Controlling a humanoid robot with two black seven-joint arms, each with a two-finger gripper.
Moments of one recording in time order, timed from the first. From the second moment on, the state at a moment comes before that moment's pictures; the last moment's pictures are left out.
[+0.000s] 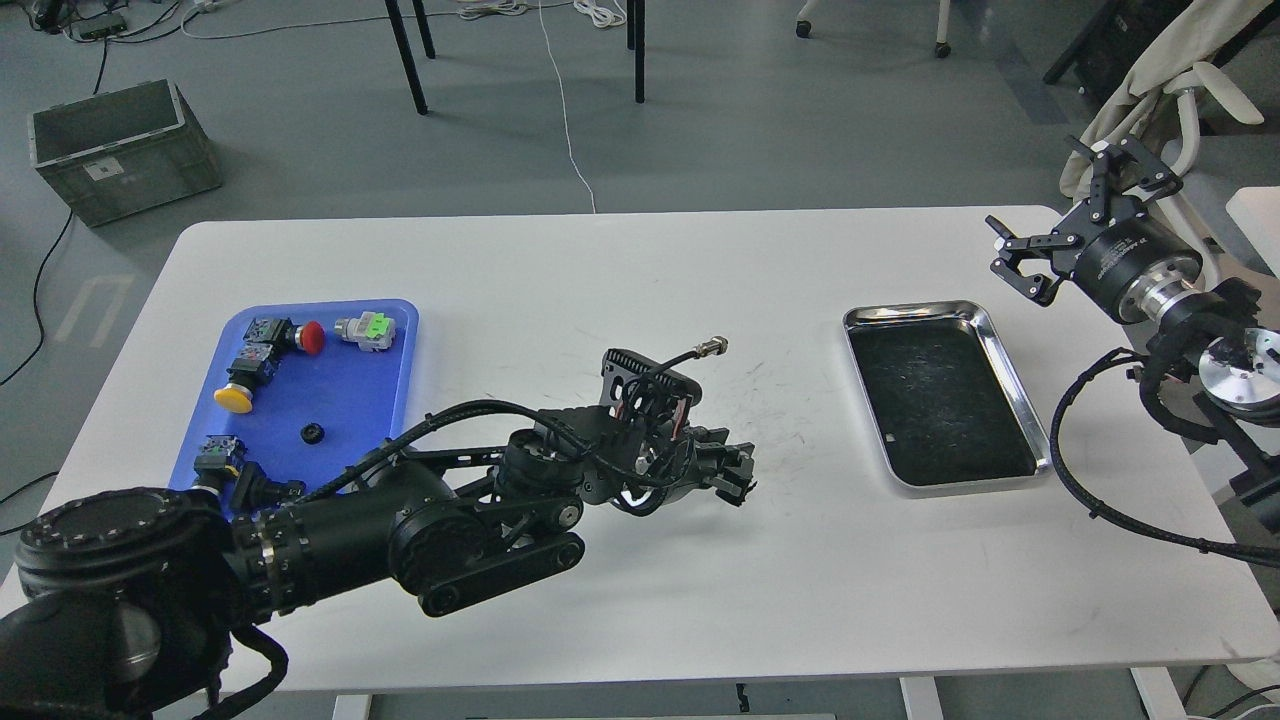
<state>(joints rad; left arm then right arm) -0.86 -0.04 -0.19 -1.03 1.72 -0.23 0.18 0.64 -0.55 0.92 0.85 0.11 0.29 -0.05</state>
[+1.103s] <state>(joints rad) -0.86 0.42 -0.63 -1.14 1.02 0.10 0.16 0.74 -0.59 0.90 1.07 -0.29 0.27 -0.06</state>
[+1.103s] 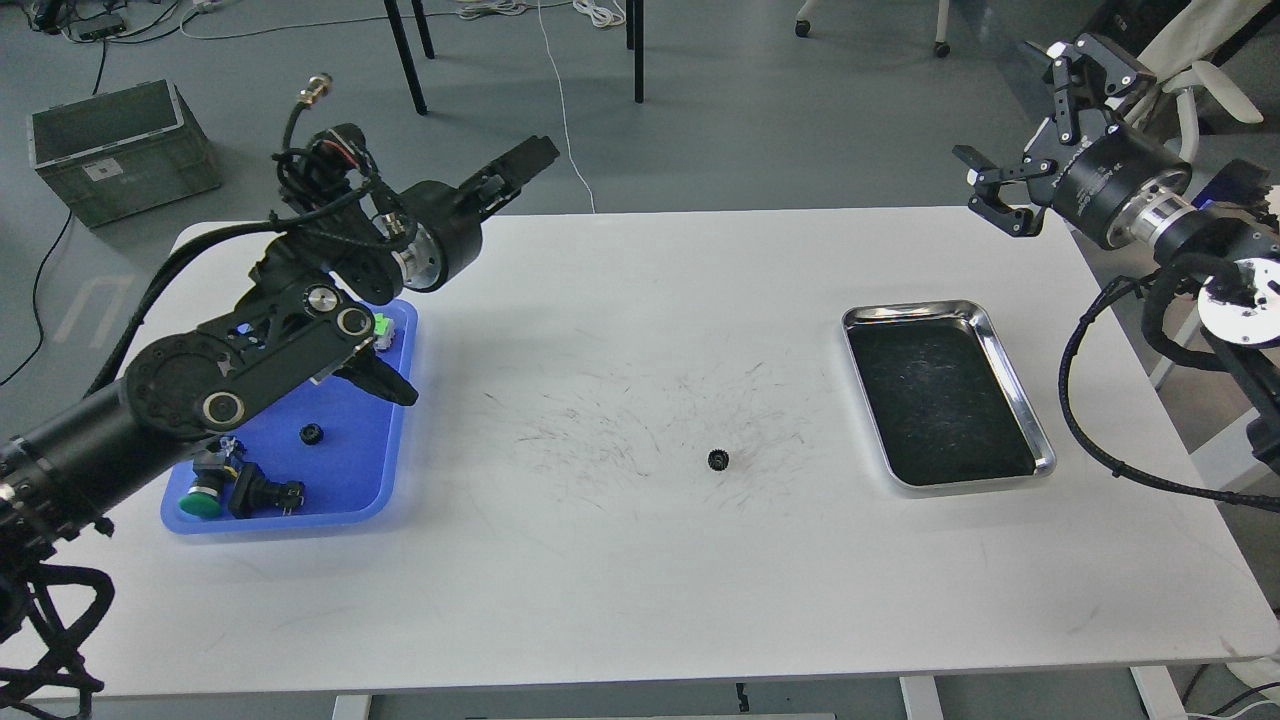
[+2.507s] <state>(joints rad) -0.44 0.54 -1.04 -1.03 0.51 -0.09 -0.14 1.00 -0.39 0.03 1.27 -1.47 0.31 -0.15</state>
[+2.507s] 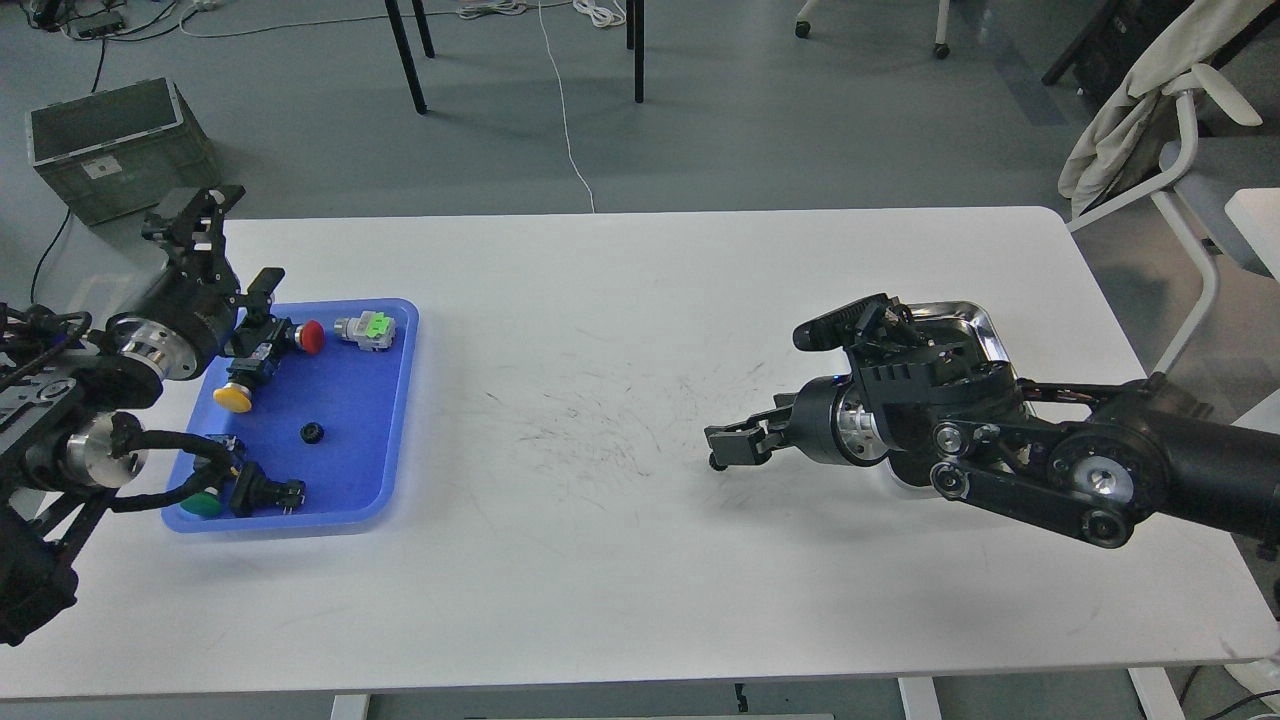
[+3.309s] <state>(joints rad) -0.43 0.55 -1.04 -1.03 0.51 -0.09 -0.16 0.99 -0.26 -0.03 1.17 -1.52 0.31 -0.15</state>
